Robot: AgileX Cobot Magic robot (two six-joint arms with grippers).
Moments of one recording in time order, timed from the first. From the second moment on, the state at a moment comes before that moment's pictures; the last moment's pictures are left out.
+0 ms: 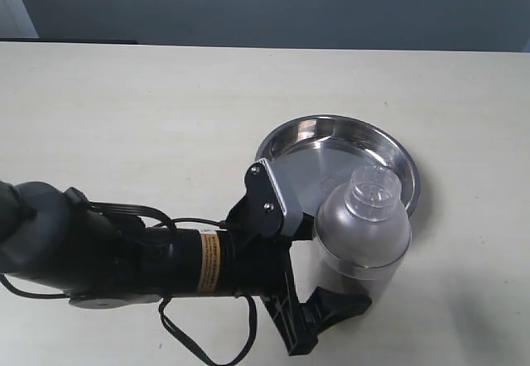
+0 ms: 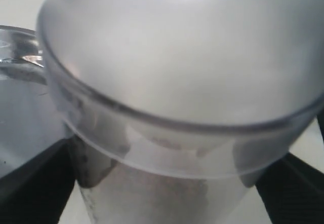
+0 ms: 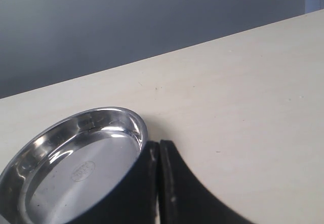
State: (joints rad) left arm -0.74 1.88 -0.60 0.61 -0.88 -0.41; right arm -0.01 0.00 0.00 0.22 0.32 0.10
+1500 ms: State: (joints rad) left arm -0.73 1.88 -0.59 0.92 -0.96 -0.52; right arm -0.01 0.00 0.00 0.22 0.32 0.10
